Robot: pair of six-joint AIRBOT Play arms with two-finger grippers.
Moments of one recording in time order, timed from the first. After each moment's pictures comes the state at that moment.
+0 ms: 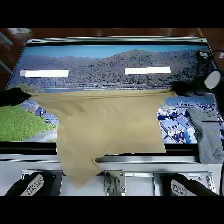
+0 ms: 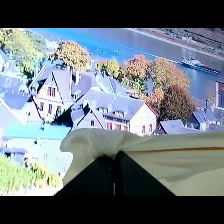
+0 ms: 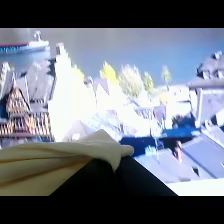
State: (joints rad) left arm 0.35 -0.96 1.08 1.05 -1.11 -1.28; right arm -0.07 -1.25 1.25 -1.53 1.02 1.61
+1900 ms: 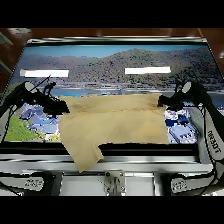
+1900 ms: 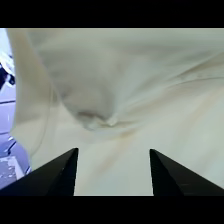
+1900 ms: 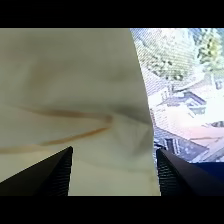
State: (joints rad) left arm 0.08 -1.57 1.21 1.17 -1.21 -1.36; right arm -0.11 -1.60 1.24 -1.38 1.02 1.61
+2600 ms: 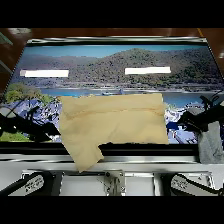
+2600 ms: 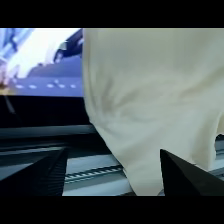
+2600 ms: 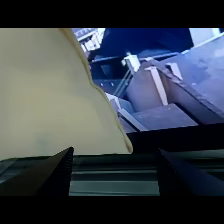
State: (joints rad) left arm 0.32 -1.15 0.65 1.07 -1.33 -1.34; right arm -0.50 -1.34 0.99 -1.25 1.40 1.36
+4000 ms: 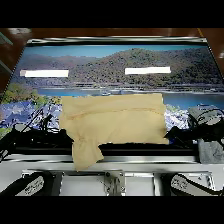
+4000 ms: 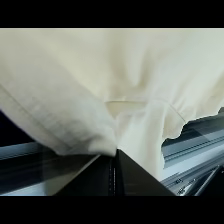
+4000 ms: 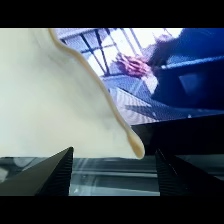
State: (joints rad) left arm 0.18 -1.09 0.42 0.73 -1.15 -1.25; right arm -0.53 -1.32 0.65 -1.12 1.24 1.31
